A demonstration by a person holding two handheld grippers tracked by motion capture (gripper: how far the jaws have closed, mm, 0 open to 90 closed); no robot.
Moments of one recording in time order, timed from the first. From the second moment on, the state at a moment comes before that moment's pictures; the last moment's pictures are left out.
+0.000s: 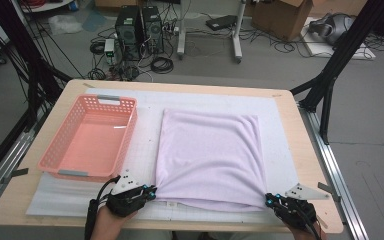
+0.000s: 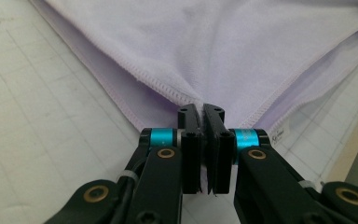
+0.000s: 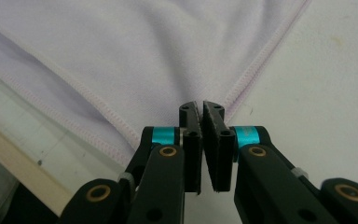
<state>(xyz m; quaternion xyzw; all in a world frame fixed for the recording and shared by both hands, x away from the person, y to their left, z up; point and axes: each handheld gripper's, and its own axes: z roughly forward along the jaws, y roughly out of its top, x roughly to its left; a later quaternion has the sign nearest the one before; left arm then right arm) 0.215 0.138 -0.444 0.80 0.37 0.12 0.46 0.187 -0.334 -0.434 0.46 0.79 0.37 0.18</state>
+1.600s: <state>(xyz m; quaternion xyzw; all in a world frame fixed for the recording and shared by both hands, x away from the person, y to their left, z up) 0.204 0.148 -0.441 0.79 0.38 0.10 0.46 0.173 -0.310 -0.434 0.38 0.83 0.39 0.10</state>
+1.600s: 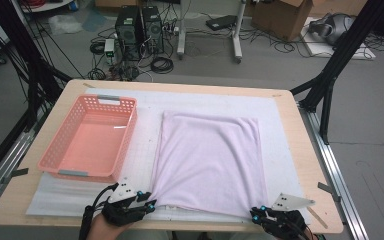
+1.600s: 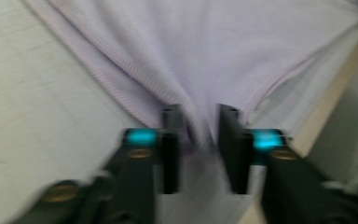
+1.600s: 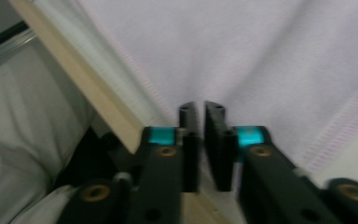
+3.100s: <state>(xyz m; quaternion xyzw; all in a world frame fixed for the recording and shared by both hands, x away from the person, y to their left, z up) 0.320 0.119 -0.443 0.77 0.43 0.19 0.43 0.272 -0.341 -0.435 0.50 0.76 0.38 0.19</state>
